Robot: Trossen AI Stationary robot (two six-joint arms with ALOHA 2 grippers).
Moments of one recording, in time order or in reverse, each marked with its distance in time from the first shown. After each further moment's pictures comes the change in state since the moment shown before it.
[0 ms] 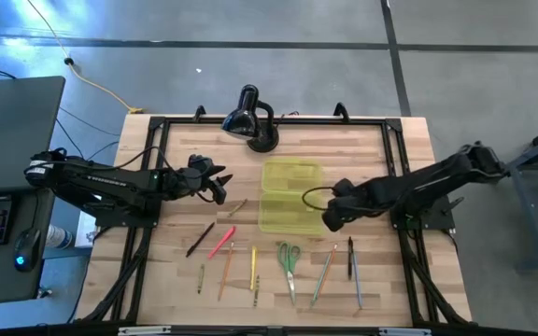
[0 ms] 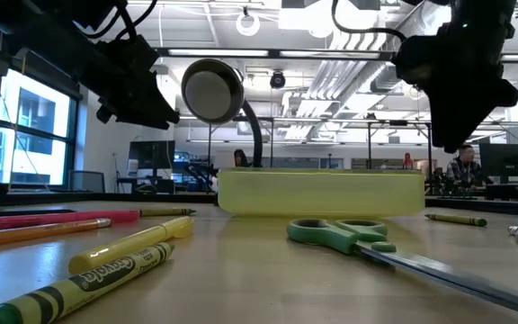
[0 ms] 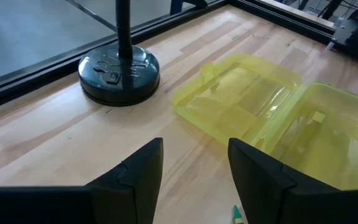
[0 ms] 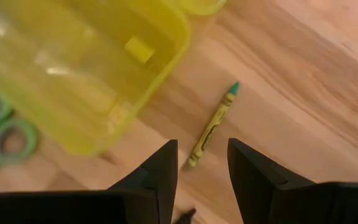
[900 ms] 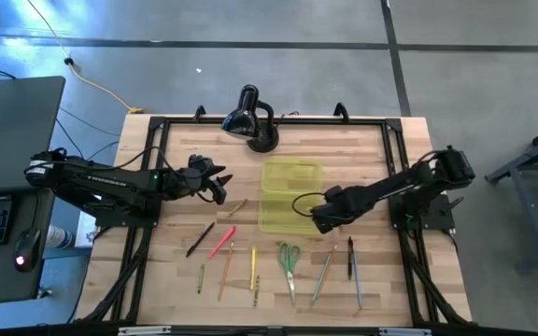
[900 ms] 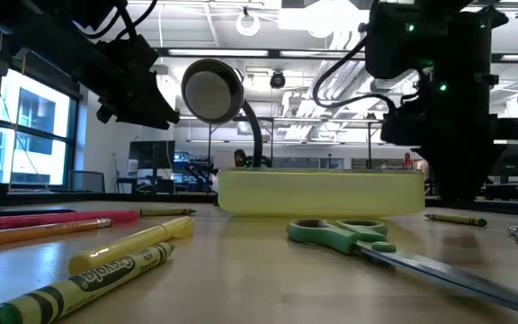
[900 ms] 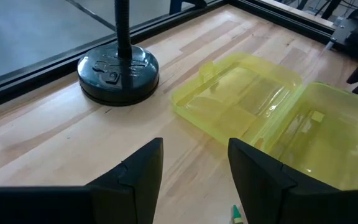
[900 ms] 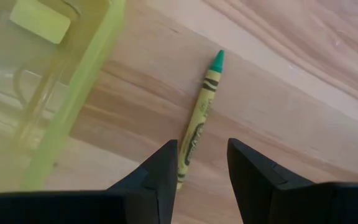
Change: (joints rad) left arm 0.000 0.000 0.000 0.000 0.003 0.000; right arm -0.047 0.285 -0.001 0.036 -0.066 0.117
